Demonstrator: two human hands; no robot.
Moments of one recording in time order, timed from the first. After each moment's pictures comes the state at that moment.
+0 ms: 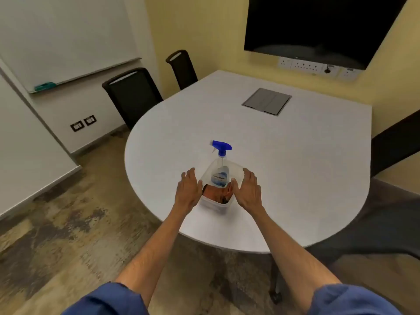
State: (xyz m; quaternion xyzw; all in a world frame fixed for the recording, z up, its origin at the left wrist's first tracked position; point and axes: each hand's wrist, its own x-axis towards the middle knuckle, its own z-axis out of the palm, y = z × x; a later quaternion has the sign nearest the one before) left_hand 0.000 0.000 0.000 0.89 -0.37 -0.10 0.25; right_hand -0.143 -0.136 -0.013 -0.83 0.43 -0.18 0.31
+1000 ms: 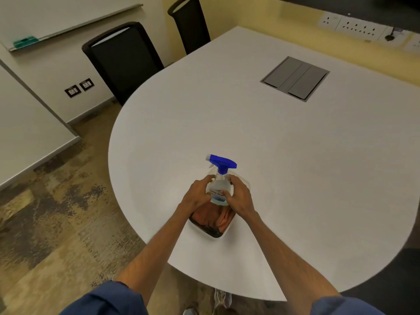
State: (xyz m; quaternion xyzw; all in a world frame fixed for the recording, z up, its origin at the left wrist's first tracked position) left_hand 0.087 -0.159 -0.080 0.84 -0.36 -0.32 0.25; right_hand -0.035 -0.265 -0.092 -0.81 0.33 -0.12 0.47
